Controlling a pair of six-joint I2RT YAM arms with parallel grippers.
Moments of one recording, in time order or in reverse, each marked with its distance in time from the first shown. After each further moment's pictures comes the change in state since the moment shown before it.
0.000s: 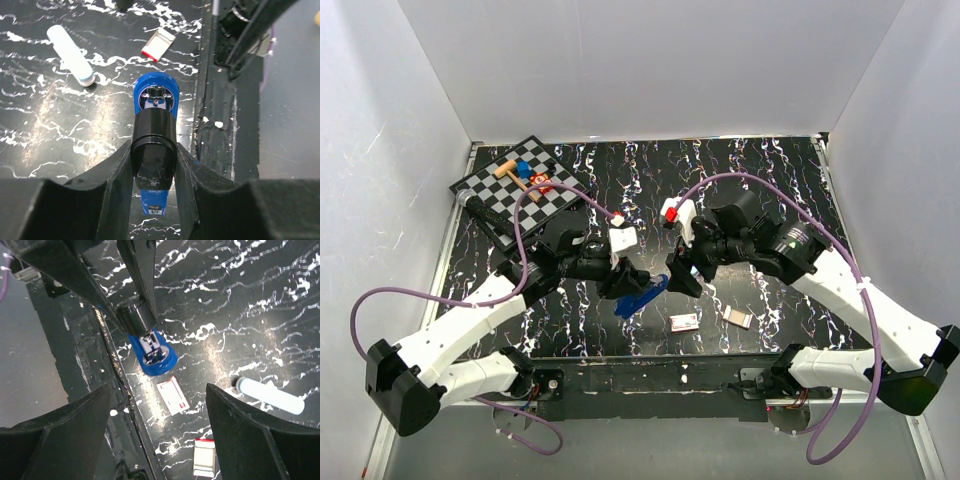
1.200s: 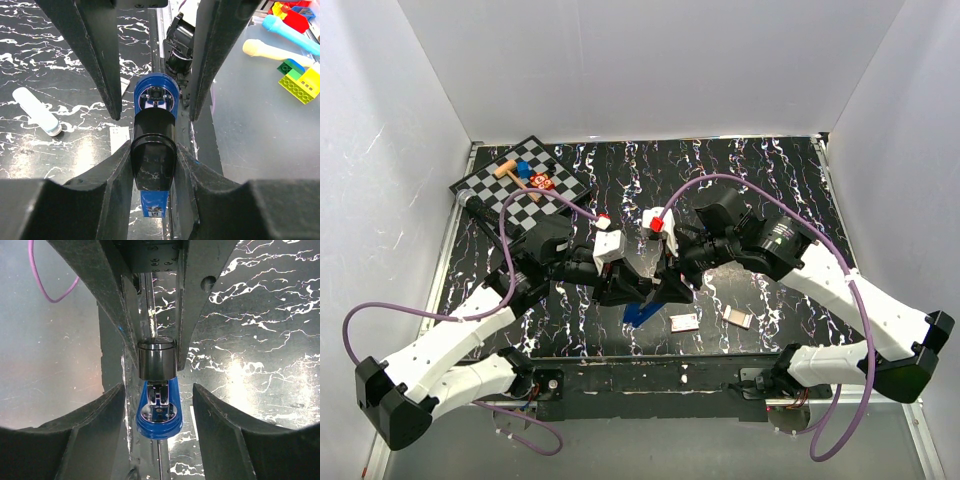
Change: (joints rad) left arm 0.000 -0.116 -0.049 0.166 0.253 -0.116; right arm 0.071 0.073 0.084 0.003 -0.247 -0.056
